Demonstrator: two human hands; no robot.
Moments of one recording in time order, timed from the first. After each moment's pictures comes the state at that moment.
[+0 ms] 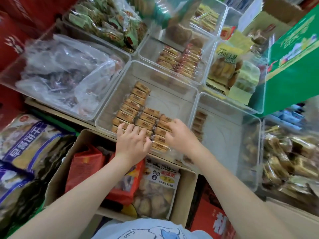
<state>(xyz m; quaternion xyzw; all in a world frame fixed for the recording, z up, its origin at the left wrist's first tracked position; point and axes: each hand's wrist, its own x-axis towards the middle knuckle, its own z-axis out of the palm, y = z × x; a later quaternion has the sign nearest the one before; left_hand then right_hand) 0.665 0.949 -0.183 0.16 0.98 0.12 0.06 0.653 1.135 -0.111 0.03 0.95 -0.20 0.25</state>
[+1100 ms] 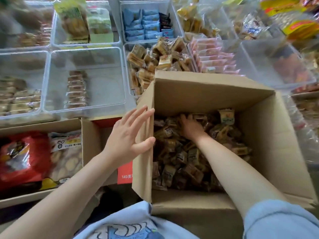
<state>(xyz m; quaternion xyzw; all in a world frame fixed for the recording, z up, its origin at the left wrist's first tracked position) 0.993 1.251 -0.068 0.45 0.82 0.31 0.17 1.086 1.514 -0.182 0.30 0.91 -0.11 0.25</state>
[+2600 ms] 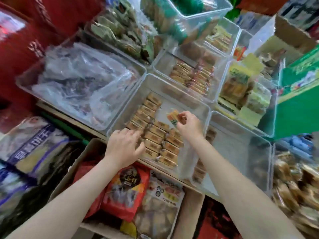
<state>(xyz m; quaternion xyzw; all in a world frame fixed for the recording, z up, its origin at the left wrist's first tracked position) 0.625 0.894 -0.181 0.16 0.98 0.12 0.07 0.563 1.140 -0.152 0.17 0.94 -0.28 0.12</state>
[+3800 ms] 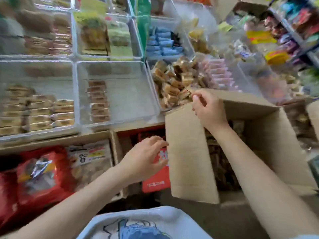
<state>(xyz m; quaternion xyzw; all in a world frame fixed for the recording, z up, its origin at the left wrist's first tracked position) 0.908 1.147 -0.058 0.54 0.75 0.25 0.29 0.983 1.378 0.005 0.30 0.90 -0.25 -0.20</state>
